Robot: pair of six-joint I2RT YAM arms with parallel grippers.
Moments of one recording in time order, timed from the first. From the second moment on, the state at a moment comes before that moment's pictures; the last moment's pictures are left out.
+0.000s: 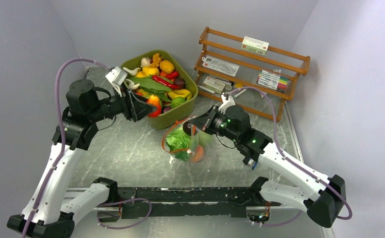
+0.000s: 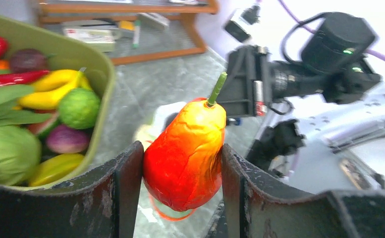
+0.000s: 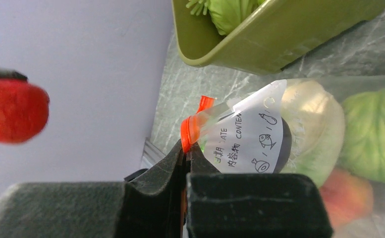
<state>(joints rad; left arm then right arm) -0.29 0.94 1.20 -0.46 0.69 -0.26 0.77 1.00 0.82 -0.11 -0.04 0.97</state>
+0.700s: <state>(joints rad) -0.30 0.89 0.92 -0.34 0.90 -0.46 0.77 1.06 0.70 0.15 -0.13 1.13</state>
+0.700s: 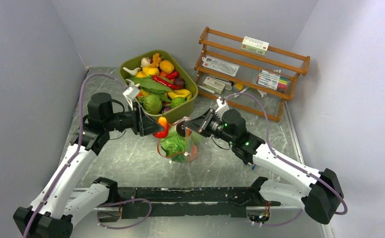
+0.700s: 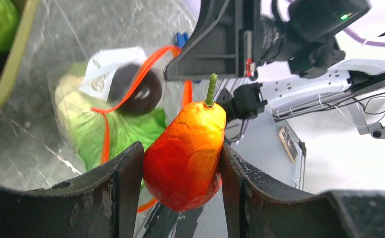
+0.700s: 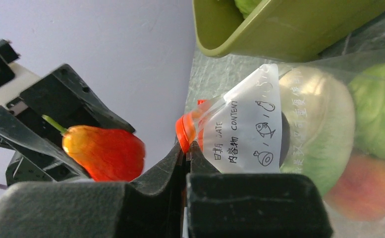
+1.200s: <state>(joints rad) -0.63 1.01 0.80 -0.30 0.58 -0.53 0.77 1.05 0.68 0.14 -0.06 1.10</state>
